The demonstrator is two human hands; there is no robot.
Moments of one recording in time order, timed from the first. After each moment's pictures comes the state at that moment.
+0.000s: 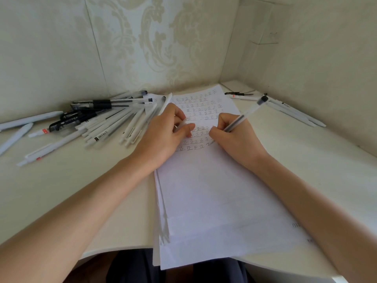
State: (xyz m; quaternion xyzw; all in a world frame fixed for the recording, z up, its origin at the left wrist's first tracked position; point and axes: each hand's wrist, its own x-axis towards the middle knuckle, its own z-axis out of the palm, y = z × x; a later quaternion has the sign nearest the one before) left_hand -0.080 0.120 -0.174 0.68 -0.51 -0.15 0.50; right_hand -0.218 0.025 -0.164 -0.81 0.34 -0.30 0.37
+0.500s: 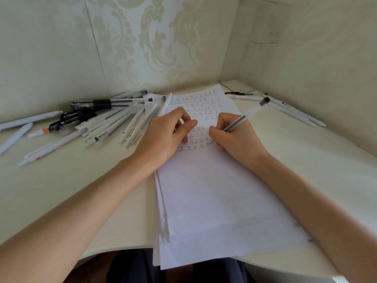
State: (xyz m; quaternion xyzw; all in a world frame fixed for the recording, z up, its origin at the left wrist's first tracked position) left_hand -0.079 0.120 -0.174 0.70 -0.53 -0.11 0.46; right_hand -0.220 0.024 -0.164 -0.81 0.33 -0.29 0.38
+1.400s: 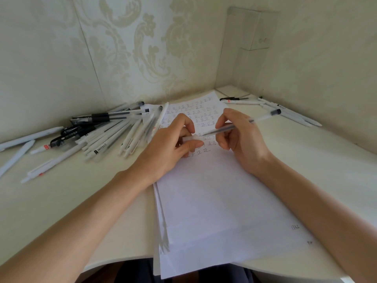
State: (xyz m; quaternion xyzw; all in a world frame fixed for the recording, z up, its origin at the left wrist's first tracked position) left_hand -0.084 0.123 -0.173 0.60 -0.61 -0.17 0.49; right_hand -0.224 0.018 -0.157 -0.63 0.22 -0.37 0.65
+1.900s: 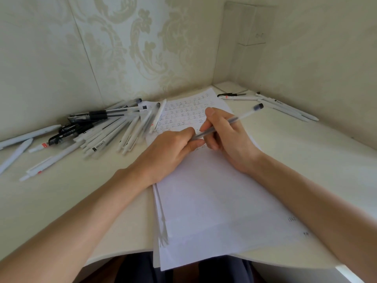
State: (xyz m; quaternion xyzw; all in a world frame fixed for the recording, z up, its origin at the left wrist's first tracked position) left_hand -0.085 0.125 -0.179 0.61 -0.70 -0.04 0.37; right_hand -0.216 0.031 -0.160 -0.70 0.20 -0.34 0.60
